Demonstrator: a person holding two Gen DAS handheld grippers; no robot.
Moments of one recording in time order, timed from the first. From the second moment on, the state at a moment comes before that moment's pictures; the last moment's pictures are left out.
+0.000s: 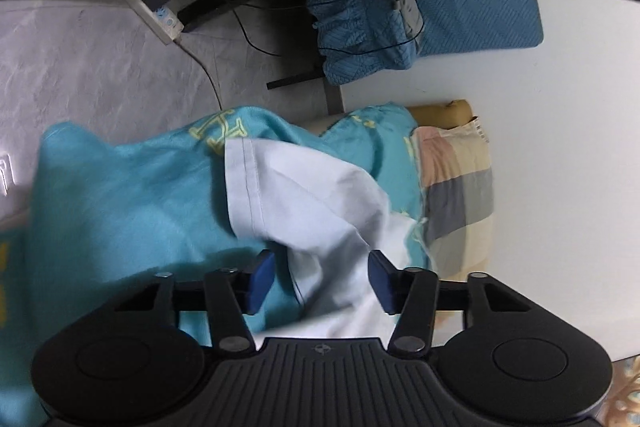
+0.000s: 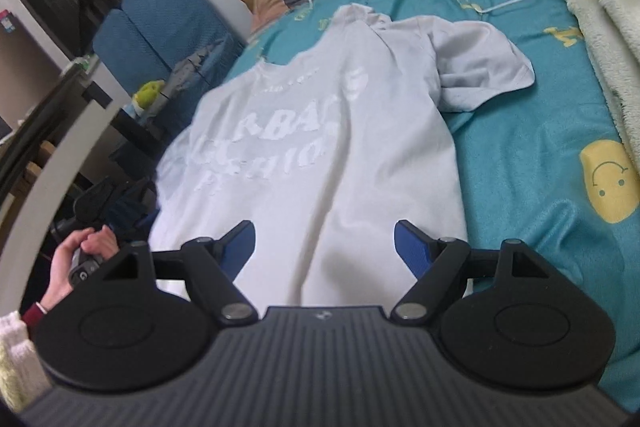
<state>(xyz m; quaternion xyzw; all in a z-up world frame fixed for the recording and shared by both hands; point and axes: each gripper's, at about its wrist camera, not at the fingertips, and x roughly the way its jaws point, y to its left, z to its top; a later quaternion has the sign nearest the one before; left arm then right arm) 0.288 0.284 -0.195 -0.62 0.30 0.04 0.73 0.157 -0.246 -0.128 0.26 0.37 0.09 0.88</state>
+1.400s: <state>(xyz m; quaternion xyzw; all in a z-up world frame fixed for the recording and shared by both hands) 0.109 0.211 -0.082 -0.23 0.65 0.01 0.73 0.137 -0.245 -0.105 0.20 0.35 0.08 0.91</state>
